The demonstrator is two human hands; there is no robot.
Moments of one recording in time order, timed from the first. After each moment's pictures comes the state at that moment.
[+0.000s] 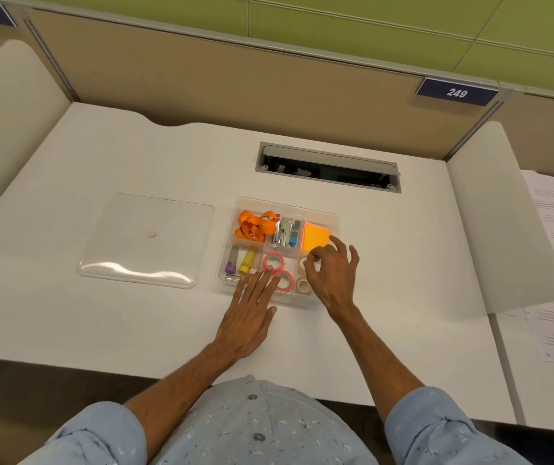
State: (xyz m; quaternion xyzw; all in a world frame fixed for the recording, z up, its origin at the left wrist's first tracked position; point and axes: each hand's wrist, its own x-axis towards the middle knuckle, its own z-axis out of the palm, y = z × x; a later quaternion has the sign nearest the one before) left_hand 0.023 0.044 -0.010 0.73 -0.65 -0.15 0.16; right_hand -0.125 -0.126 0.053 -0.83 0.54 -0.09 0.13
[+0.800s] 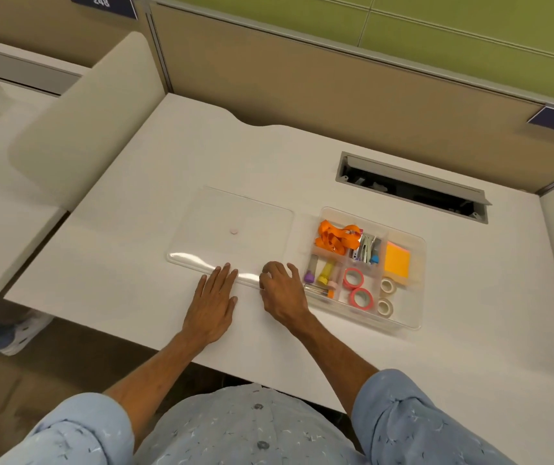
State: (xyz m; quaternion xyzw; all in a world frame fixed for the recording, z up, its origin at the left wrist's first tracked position) left_hand 0.232 0.170 -0.027 0.85 -0.49 -0.17 0.09; right_hand 0.102 0.011 0.016 -0.96 0.25 0.09 0.11
